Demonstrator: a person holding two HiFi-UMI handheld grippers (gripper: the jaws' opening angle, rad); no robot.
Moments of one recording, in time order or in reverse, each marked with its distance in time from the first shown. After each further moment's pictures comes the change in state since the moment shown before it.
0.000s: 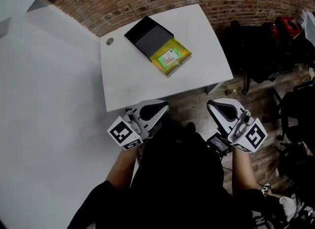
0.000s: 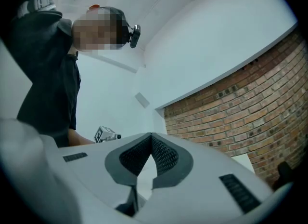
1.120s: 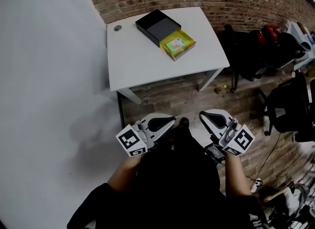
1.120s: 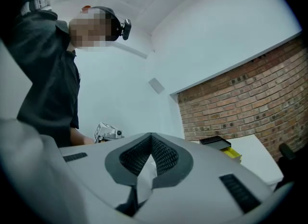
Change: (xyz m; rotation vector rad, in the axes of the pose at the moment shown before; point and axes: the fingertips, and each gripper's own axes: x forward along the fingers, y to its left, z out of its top) left arm -0.158 -0.141 -0.051 -0.109 -0.115 -0.128; right arm 0.005 0.212 -0.052 0.019 0.155 0.008
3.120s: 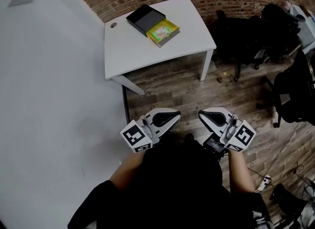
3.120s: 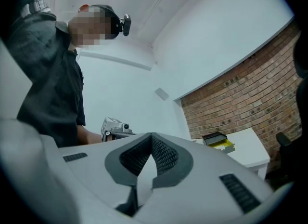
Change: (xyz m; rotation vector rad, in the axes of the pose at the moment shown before) left arm 0.125 -0.141 -0.048 0.102 0.122 0.039; right arm -0.185 0.023 -0.017 0.061 -0.063 0.097
